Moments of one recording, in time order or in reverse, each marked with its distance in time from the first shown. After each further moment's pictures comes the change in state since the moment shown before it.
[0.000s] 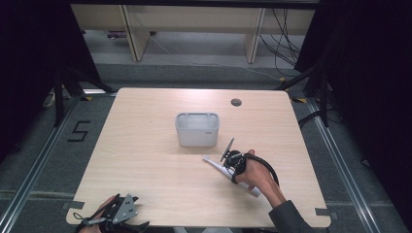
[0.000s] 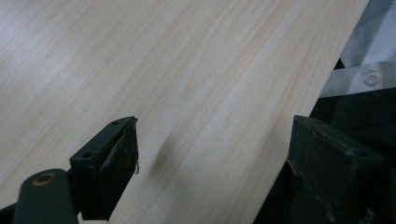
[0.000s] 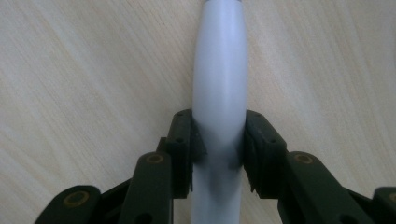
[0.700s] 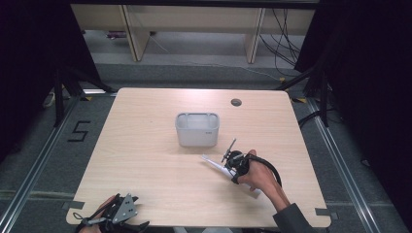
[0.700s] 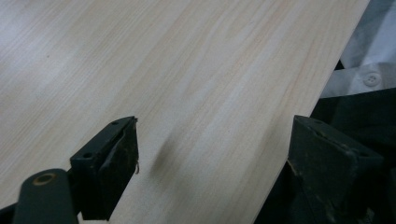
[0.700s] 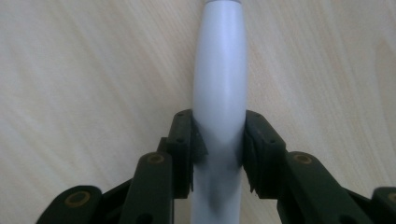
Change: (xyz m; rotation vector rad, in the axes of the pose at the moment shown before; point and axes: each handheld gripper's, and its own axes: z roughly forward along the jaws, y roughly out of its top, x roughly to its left) left arm 0.001 0.000 0.000 -0.022 0.003 -0.006; right arm 0.005 -0.007 -0.012 -0.054 -0.017 -0.041
